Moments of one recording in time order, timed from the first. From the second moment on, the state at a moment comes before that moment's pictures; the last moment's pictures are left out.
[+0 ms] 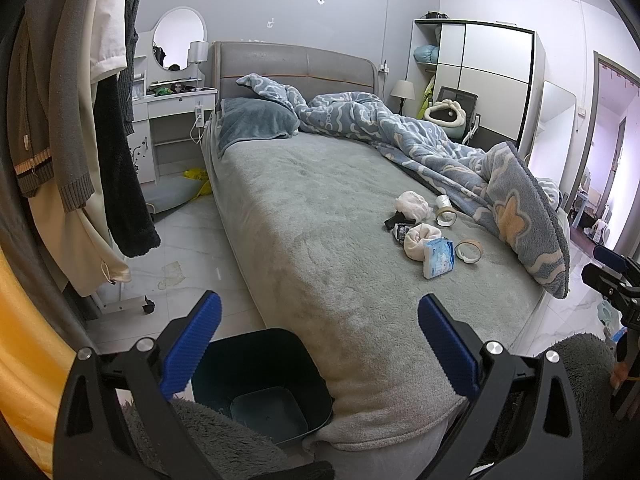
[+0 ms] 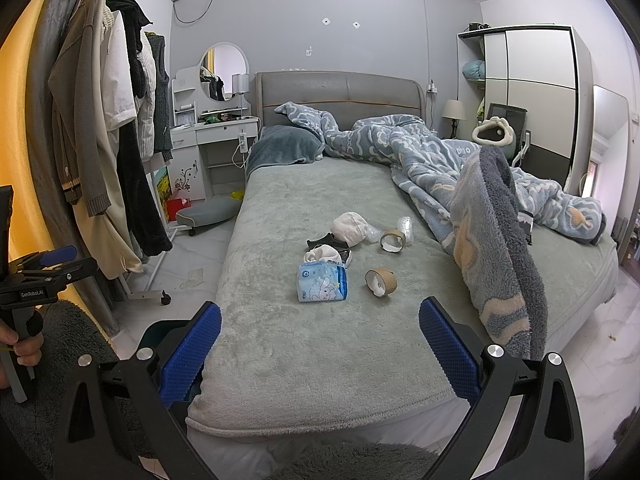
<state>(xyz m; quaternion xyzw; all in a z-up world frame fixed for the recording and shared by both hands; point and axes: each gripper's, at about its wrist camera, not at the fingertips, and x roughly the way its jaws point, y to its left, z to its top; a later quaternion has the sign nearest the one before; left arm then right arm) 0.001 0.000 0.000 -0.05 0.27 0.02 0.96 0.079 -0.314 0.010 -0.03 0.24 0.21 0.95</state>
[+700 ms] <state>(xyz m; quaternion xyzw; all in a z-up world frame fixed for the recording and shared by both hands) 0.000 -0.005 -0.006 -0.05 0.27 0.02 0.96 0.079 -0.315 0.010 -0.03 0.24 0.21 0.95</state>
